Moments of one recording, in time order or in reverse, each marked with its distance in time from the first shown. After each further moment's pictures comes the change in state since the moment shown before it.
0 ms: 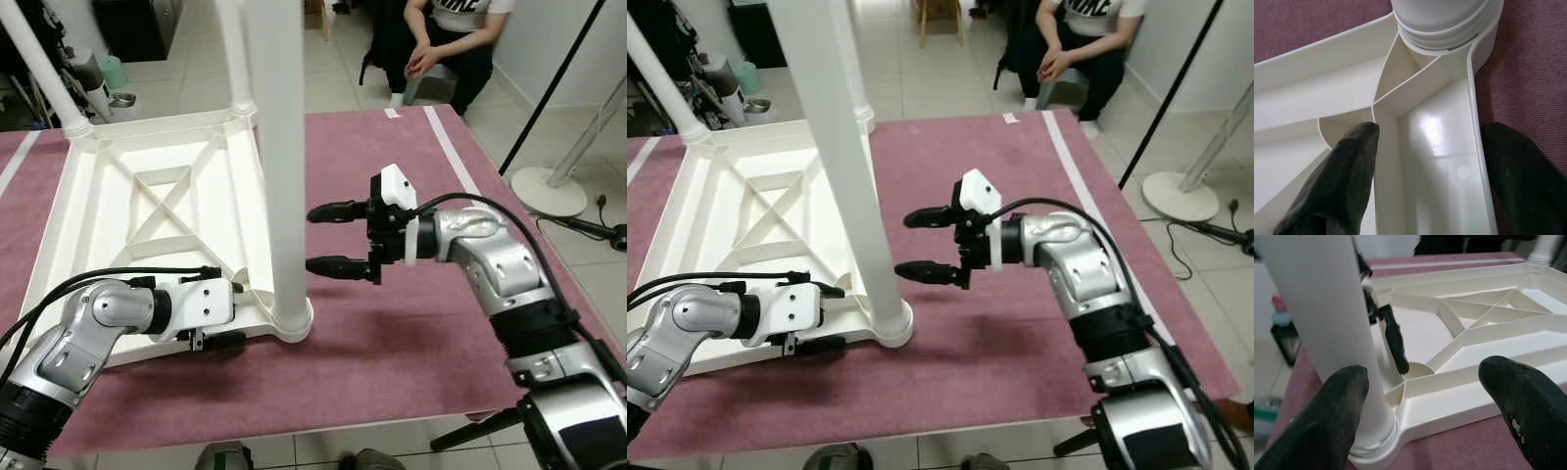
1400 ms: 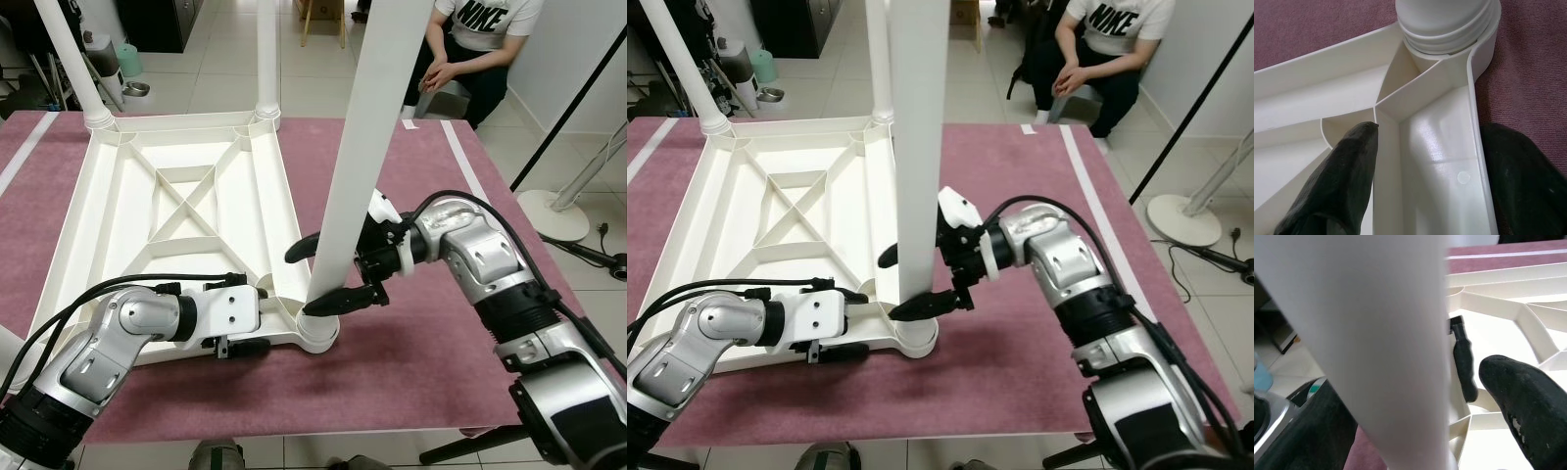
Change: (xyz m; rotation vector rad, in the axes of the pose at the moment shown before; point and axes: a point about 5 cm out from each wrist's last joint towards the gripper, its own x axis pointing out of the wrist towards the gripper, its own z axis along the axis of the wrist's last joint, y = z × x) left arm 0.011 -0.006 0.015 -0.017 -0.040 0.007; right arm 0.016 0.005 -0.005 0.062 -0.029 0.263
